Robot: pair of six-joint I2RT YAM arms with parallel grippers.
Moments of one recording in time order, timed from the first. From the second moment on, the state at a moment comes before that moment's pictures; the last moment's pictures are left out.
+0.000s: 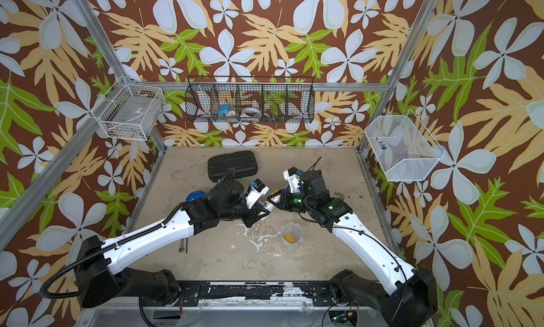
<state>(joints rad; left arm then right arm) -0.87 1.36 1.09 -0.36 0.24 -0.17 0.50 1.15 0.97 -0.41 -0.53 0.70</state>
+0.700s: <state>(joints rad) -0.87 1.36 1.08 -0.46 0.22 -0.22 0.68 0.89 1.00 -0.80 -0.04 0.42</state>
